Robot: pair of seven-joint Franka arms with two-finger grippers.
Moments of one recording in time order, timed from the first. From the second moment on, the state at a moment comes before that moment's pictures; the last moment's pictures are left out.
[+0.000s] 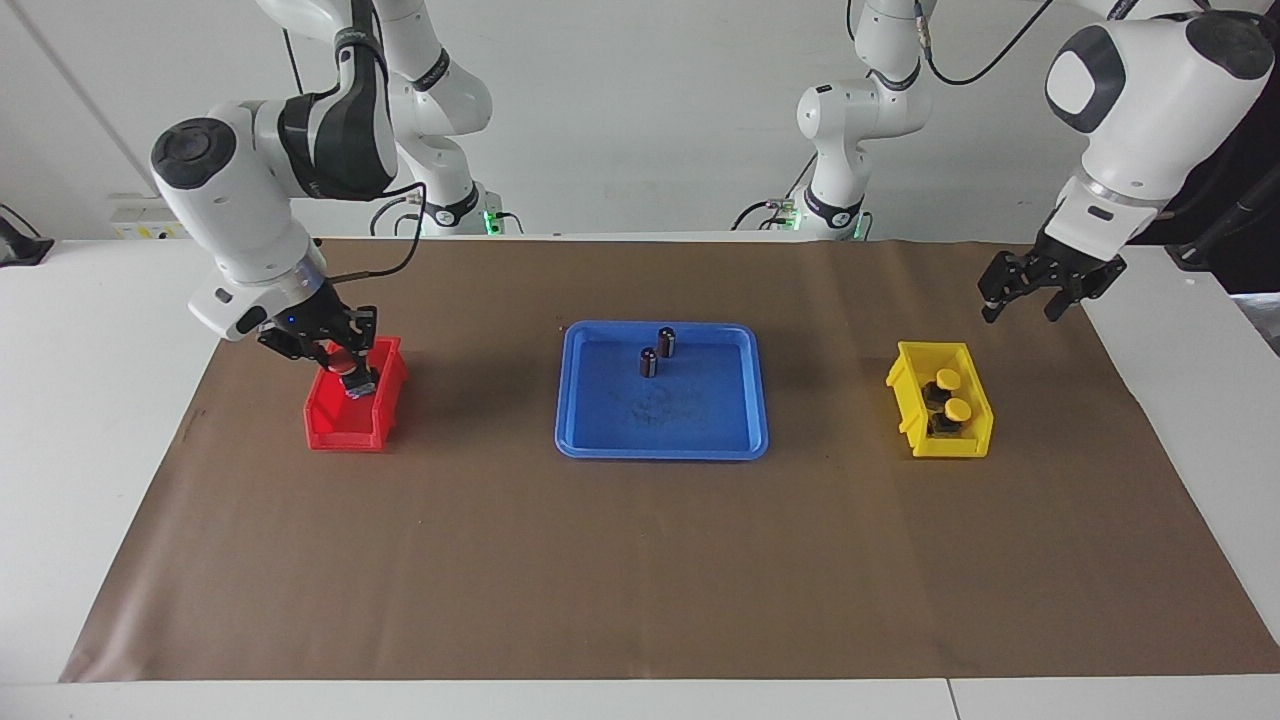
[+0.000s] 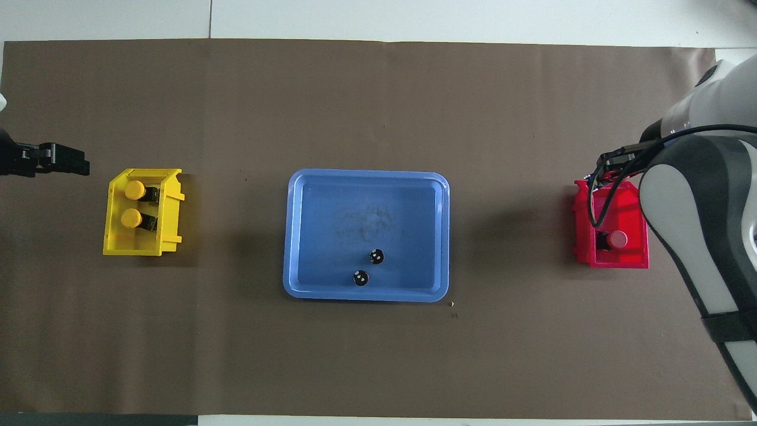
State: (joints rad) left arm 0.05 -0.02 -0.06 -1.82 0.00 1.88 0.04; right arm 0.11 0.12 -0.02 -1.71 -0.01 1.79 -0.02
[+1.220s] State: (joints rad) left arm 0.05 0.14 -0.08 -2.09 -0.01 2.30 0.03; right arm 0.64 0.47 -0.02 -1.61 -0.01 2.10 0.80
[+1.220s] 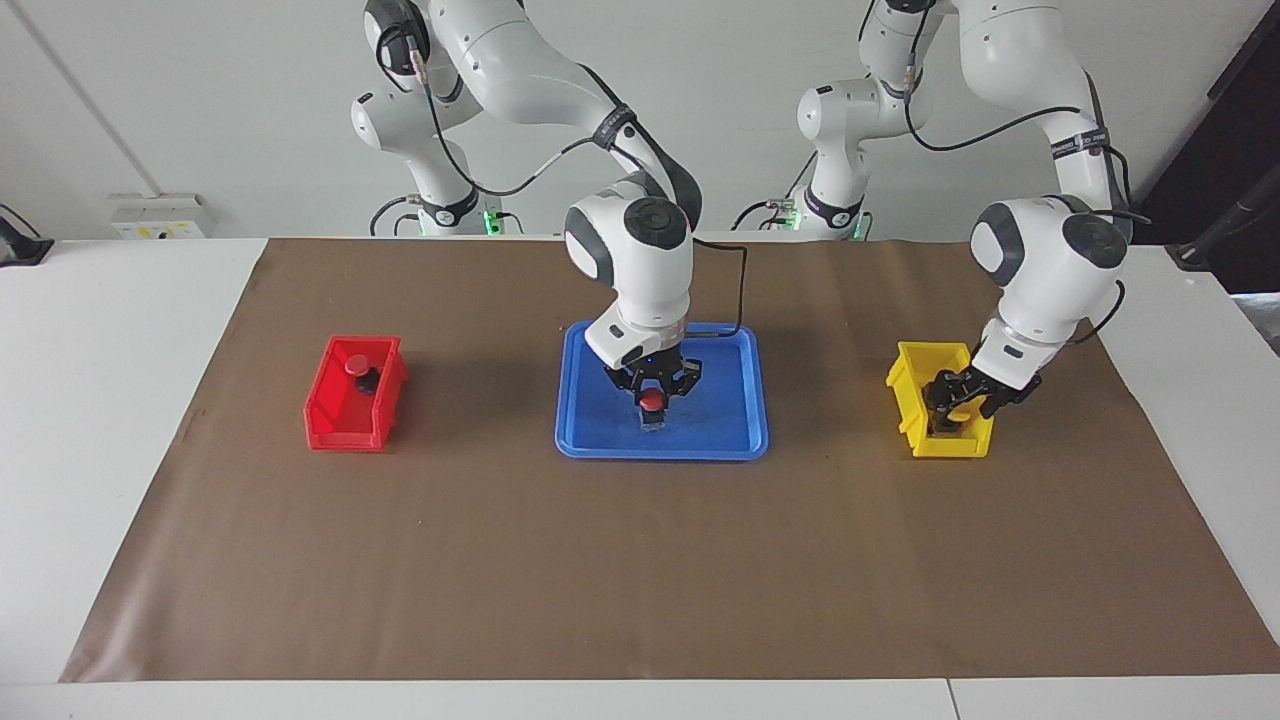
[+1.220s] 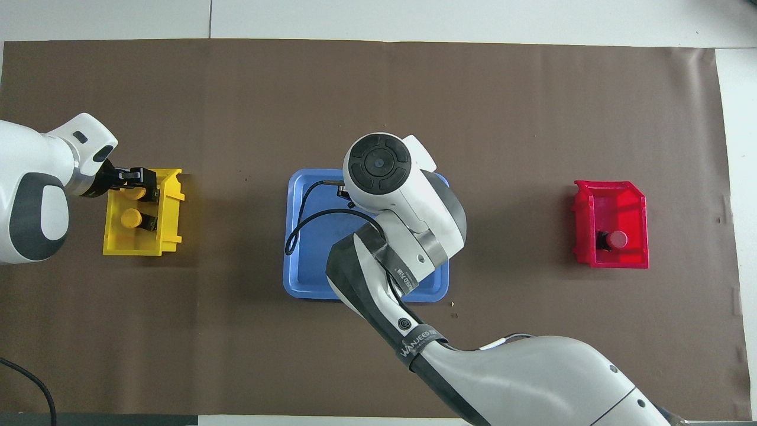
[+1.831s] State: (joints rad) left arm 0.06 0.14 -0.07 -2.10 -0.01 2.31 0.03; right arm 0.57 0.43 -0.03 -1.54 -0.01 2.03 0.79
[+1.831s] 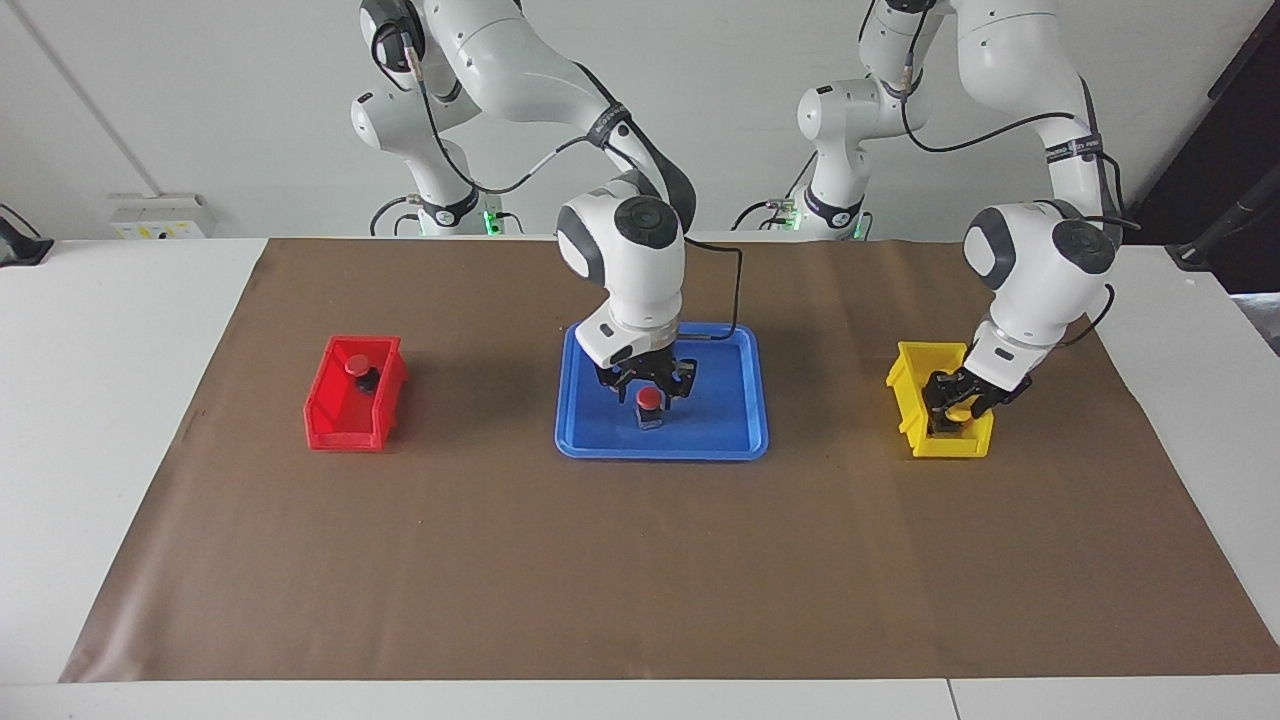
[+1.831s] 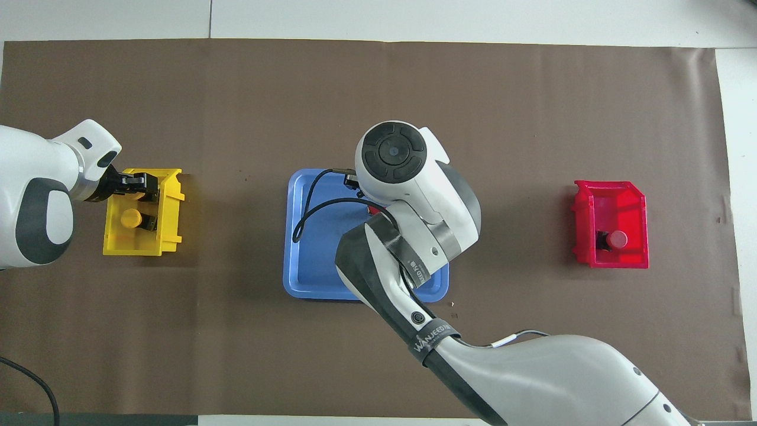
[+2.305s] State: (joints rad) left arm 0.06 0.14 -0.07 -2.10 -0.01 2.31 -0.01; right arm 0.14 0.17 -0.04 -1.66 -0.01 1.75 0.07
